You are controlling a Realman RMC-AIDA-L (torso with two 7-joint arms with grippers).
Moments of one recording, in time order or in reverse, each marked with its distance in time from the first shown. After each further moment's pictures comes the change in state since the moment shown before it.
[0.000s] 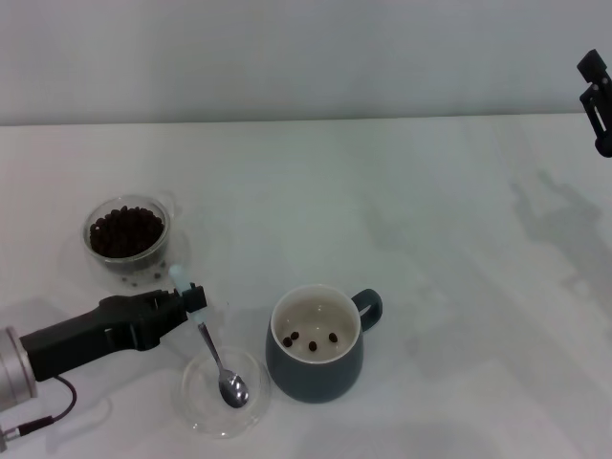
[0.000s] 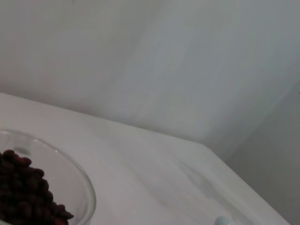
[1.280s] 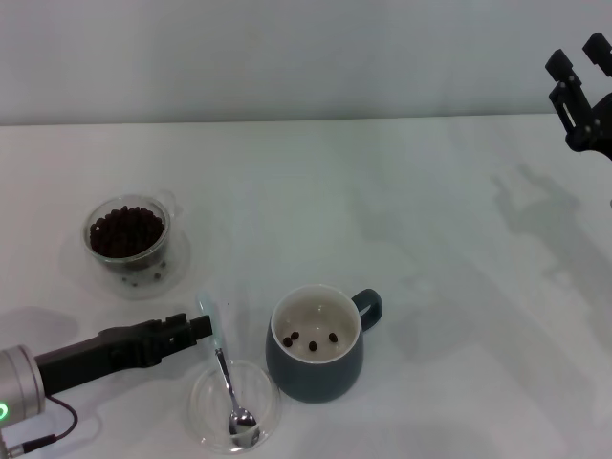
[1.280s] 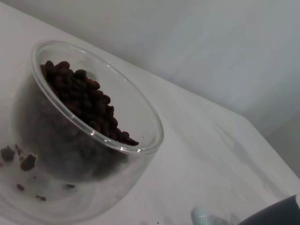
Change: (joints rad) left arm -0.009 -0.009 0.000 -0.014 0.107 -0.121 -0.145; right arm 0.038 0.003 -0.018 -0.008 -0.011 0.077 0.000
